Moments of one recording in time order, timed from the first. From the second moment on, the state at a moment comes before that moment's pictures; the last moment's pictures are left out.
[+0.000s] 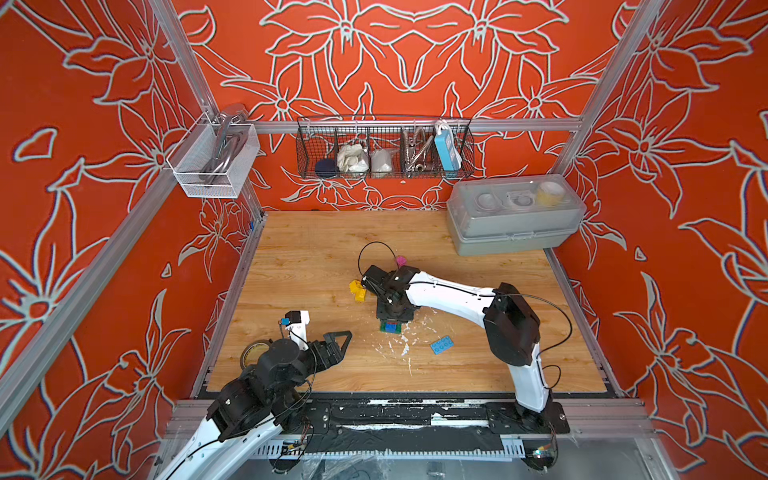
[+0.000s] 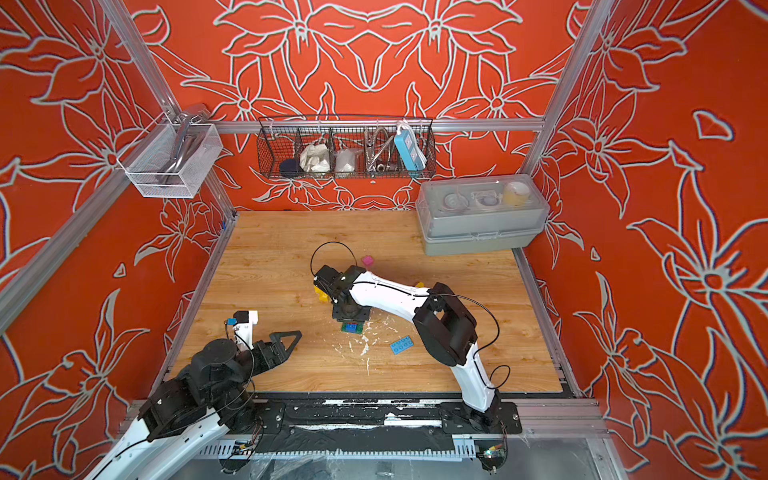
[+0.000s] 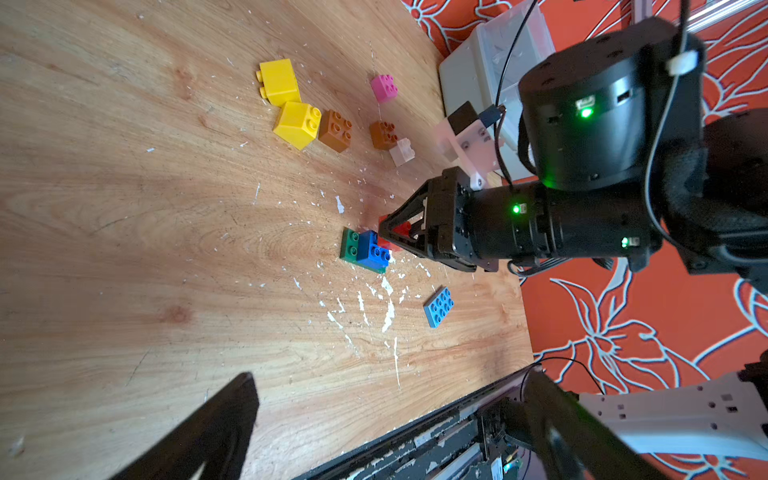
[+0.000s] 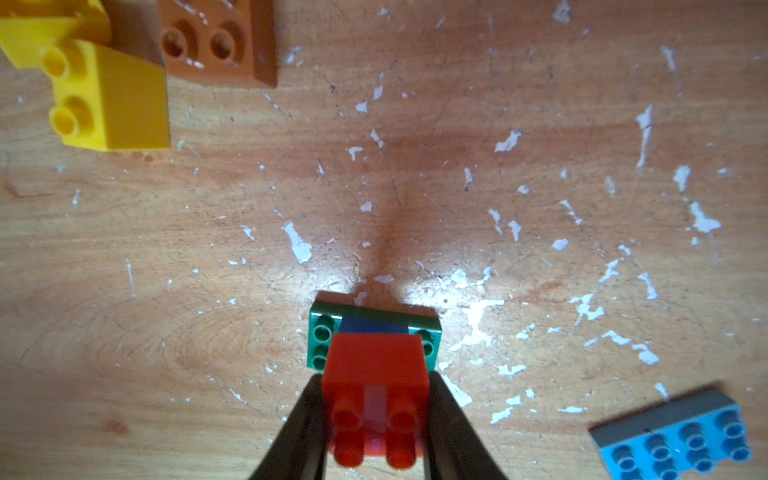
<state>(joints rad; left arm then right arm) -0.67 0.14 0.46 -0.78 -0.05 -1.02 1.00 2.05 1.66 -1.02 0.10 1.00</state>
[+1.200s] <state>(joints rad) -0.67 0.10 0.44 -0.79 -0.05 -1.02 1.02 2.01 1.57 -0.93 0.03 1.05</state>
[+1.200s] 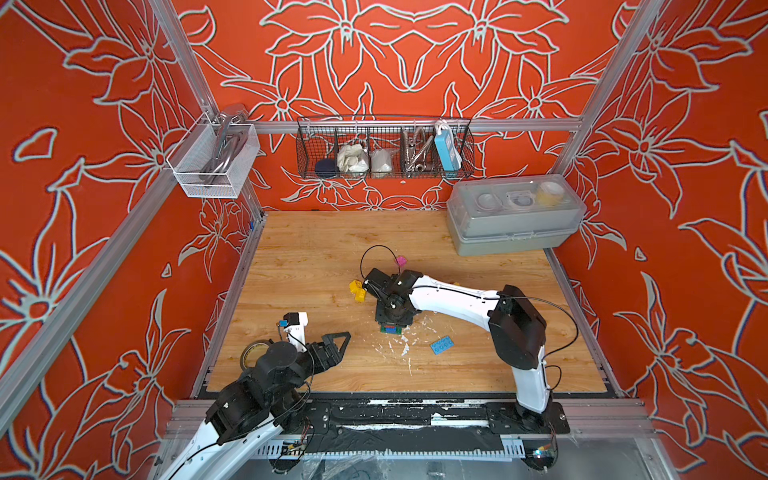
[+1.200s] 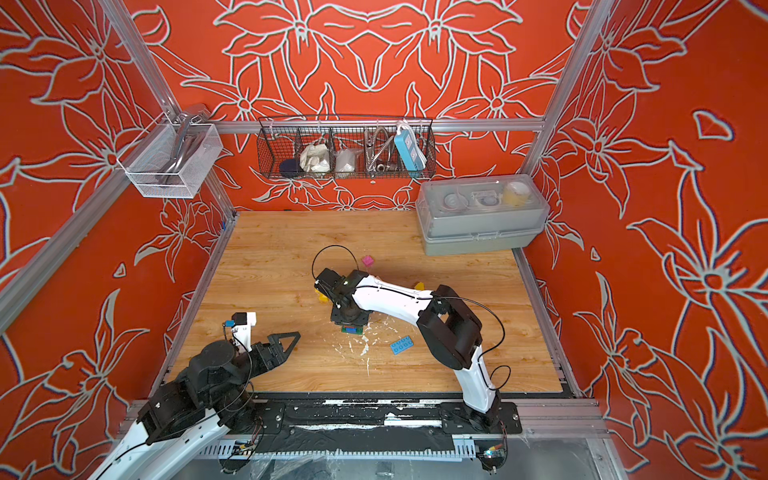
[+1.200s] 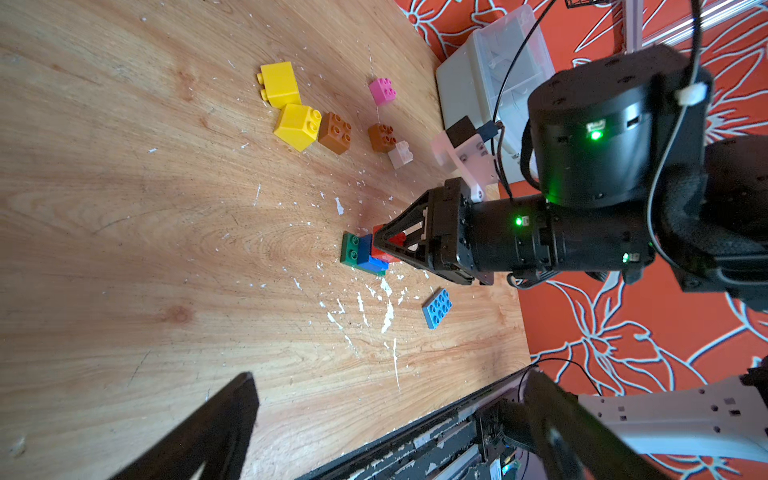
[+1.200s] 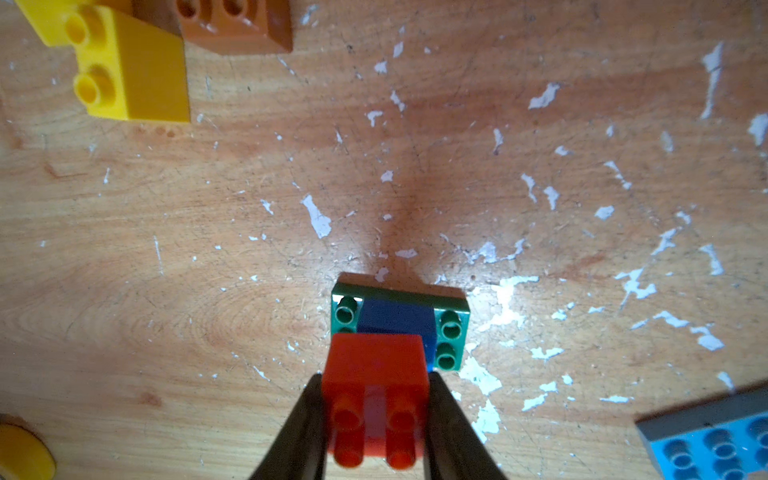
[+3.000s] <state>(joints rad) -0.67 0.09 0.44 -0.80 -0.05 -1.02 1.02 2.04 1.62 -1.03 0.01 0.98</state>
